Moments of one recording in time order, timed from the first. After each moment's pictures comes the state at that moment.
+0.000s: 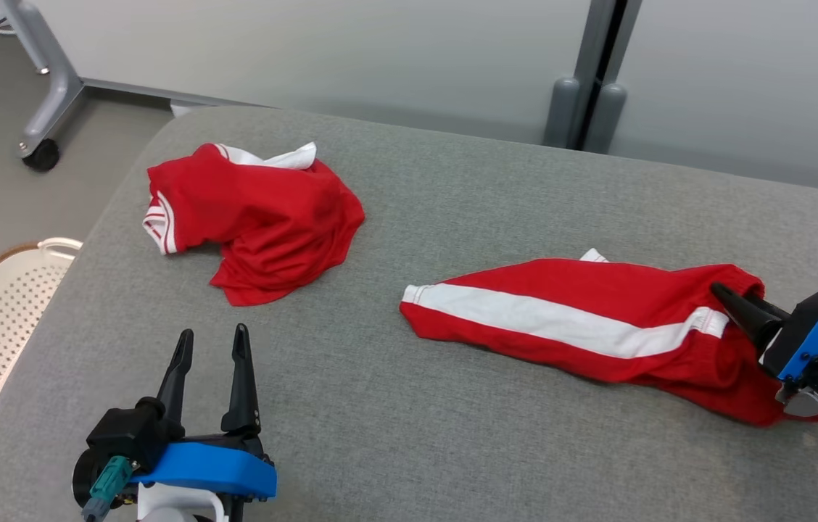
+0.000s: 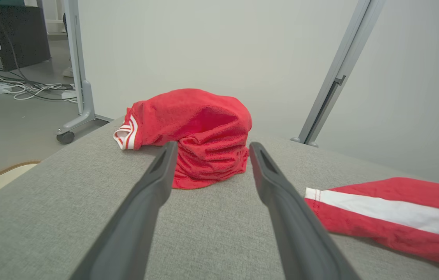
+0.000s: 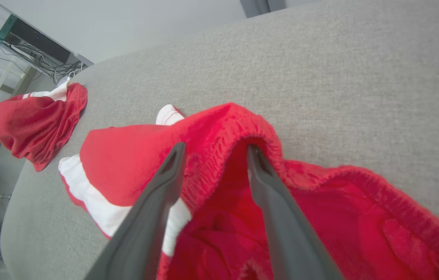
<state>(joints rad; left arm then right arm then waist) -0.09 0.05 -0.10 0.27 -0.30 -0.09 -0.26 -0.66 -0.64 0.77 0.76 1.42 0.13 0.13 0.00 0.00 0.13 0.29</state>
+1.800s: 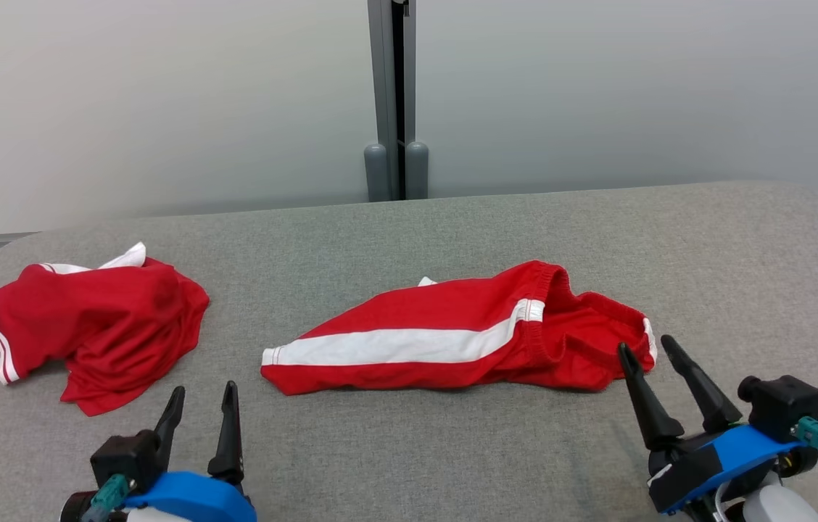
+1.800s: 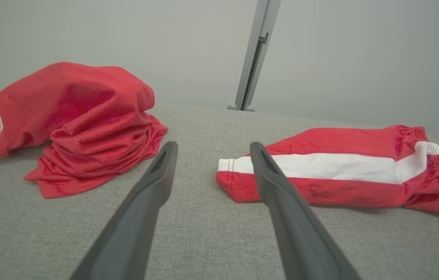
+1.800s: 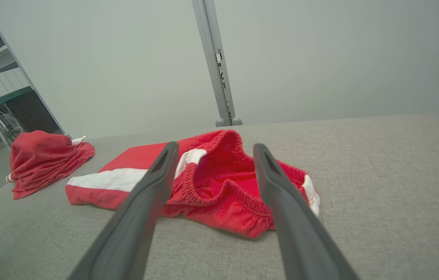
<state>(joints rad) -0.05 0.07 -0.04 0.41 -0.23 -0.13 -0.23 -0.17 -0.29 0.30 0.34 0.56 0.13 -0.26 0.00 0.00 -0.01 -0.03</state>
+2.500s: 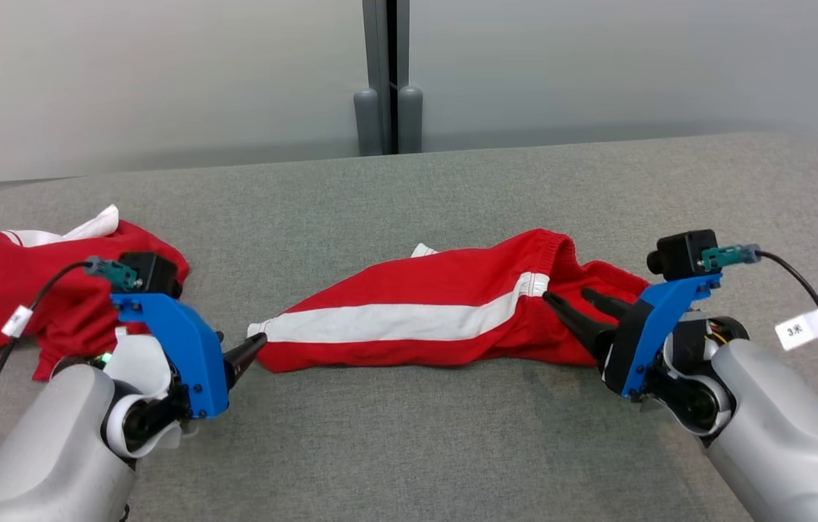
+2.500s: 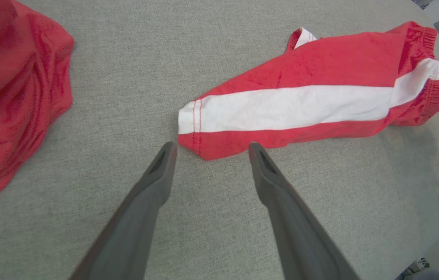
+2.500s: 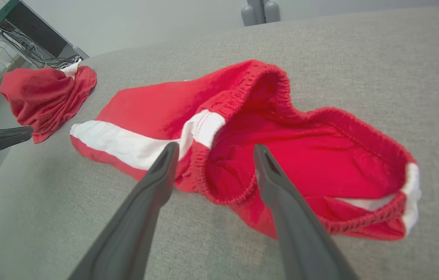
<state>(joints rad) -0.49 0.40 -0.48 0.48 -0.87 -0.13 0.62 -0.61 -0.33 0.59 0.62 0.92 0.13 0.23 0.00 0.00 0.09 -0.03</state>
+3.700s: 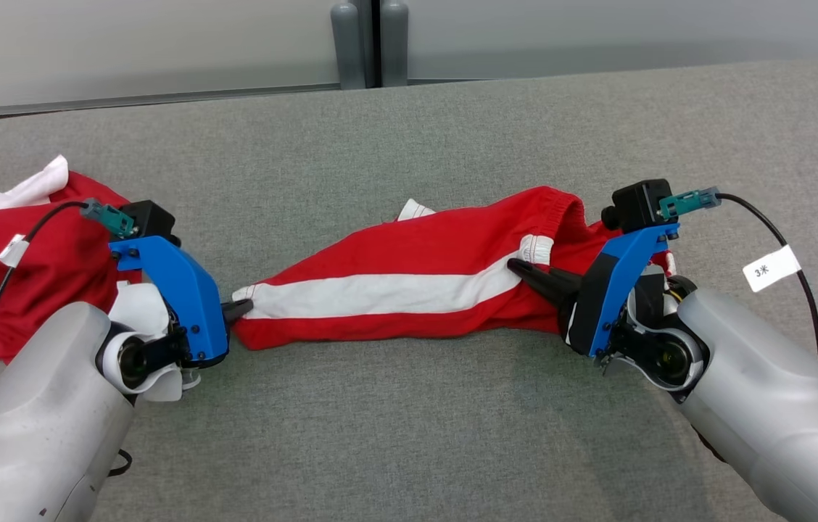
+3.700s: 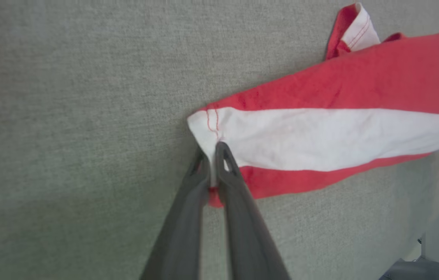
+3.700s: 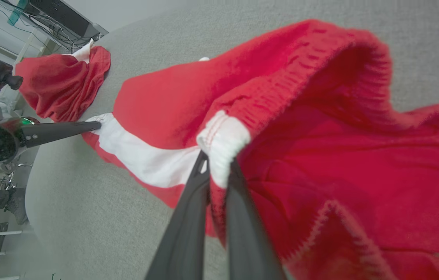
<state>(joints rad) -0.76 0.41 -0.73 0.75 -1.17 -0.13 0.64 -0.83 -0.34 0.88 0.66 1.25 0.13 0.25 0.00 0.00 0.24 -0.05</state>
